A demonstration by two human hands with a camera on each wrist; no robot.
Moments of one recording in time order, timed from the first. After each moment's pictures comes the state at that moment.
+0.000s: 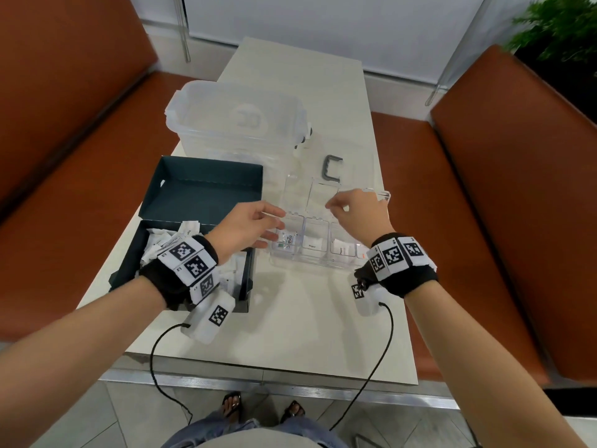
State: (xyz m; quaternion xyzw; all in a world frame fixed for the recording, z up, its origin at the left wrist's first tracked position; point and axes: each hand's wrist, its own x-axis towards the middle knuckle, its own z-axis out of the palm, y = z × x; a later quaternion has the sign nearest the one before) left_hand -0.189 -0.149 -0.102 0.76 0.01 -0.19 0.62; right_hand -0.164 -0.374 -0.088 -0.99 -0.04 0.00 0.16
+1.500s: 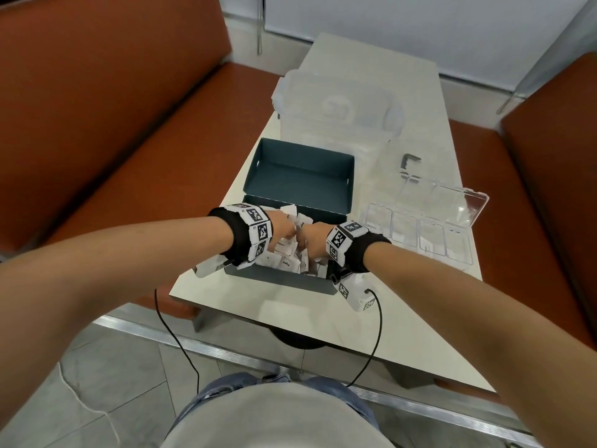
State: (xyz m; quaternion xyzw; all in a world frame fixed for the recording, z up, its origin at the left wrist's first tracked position) left_hand -0.194 -0.046 -0.120 0.91 -0.24 -0.30 -0.16; right_hand -0.177 -0.157 -0.160 -0.91 -0.25 0.31 -0.07
